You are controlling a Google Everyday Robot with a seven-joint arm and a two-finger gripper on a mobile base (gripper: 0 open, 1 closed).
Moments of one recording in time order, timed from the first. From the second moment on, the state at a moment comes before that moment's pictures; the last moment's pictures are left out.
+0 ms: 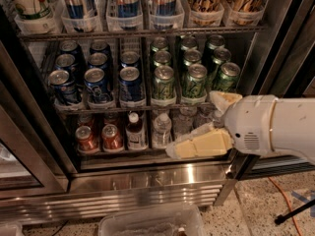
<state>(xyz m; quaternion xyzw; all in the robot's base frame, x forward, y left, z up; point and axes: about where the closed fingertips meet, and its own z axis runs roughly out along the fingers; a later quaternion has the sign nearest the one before) 0.423 -0.076 0.910 -0.39 0.76 0.24 0.46</state>
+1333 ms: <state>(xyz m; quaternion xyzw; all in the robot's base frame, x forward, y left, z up) 0.451 -0.069 0.894 -0.20 0.77 0.29 0.53</state>
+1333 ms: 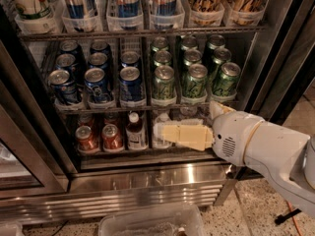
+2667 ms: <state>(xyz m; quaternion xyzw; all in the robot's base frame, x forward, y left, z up) 0.481 -0.204 0.882 -0.13 0.73 0.07 0.66</state>
